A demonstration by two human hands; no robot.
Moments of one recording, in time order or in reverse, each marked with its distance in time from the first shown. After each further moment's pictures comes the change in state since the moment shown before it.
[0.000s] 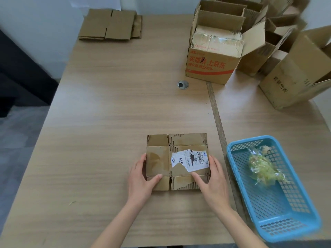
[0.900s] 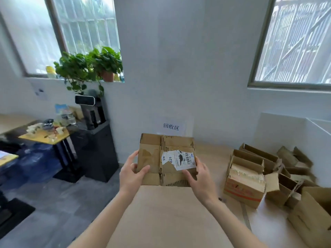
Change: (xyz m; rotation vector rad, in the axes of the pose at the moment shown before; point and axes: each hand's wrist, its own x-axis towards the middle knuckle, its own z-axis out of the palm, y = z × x) left_hand -0.024 0.236 -0.398 -0.494 0.473 0.338; right_hand 0.021 -0.435 -0.142 0.173 0.044 -0.619
